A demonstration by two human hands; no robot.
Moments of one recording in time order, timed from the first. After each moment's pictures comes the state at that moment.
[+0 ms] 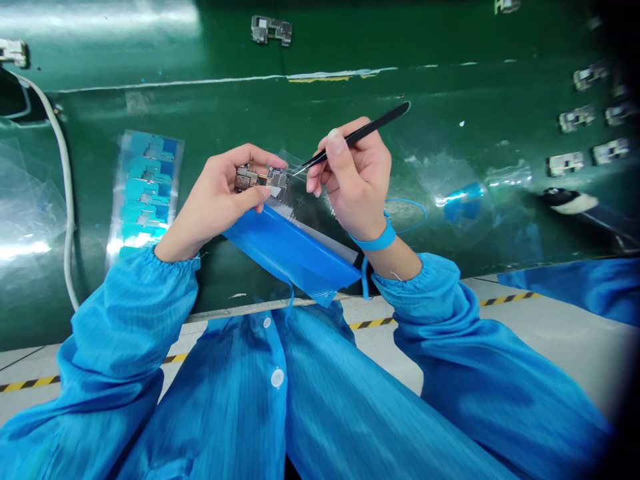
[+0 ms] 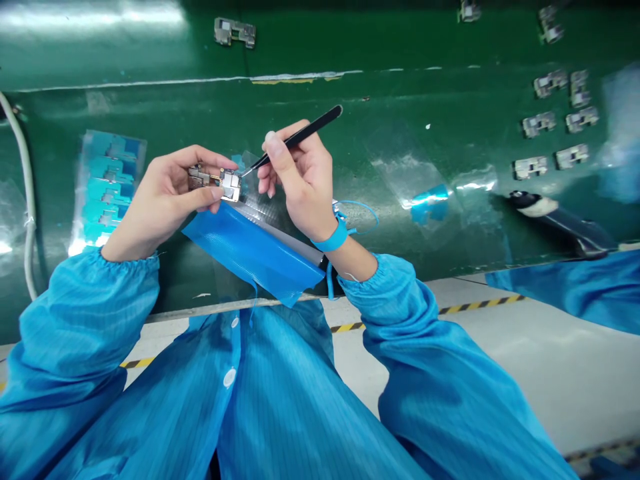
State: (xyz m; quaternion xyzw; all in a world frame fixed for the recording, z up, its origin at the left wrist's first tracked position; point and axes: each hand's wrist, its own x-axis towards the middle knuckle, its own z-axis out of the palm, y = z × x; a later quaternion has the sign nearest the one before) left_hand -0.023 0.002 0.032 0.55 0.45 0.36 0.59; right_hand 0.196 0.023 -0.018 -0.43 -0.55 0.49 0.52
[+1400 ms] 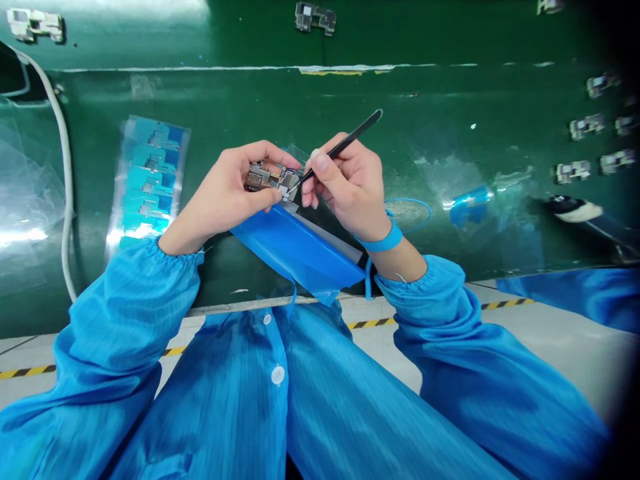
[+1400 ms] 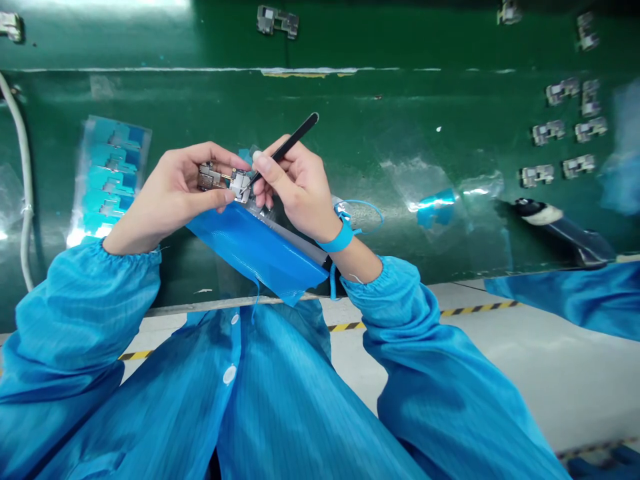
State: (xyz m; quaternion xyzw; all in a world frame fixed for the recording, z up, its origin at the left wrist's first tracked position) left_hand -0.023 -0.001 0.030 0.57 0.44 0.35 0.60; right_hand 0.198 0.017 -0.021 -0.38 -0.56 0.59 0.45
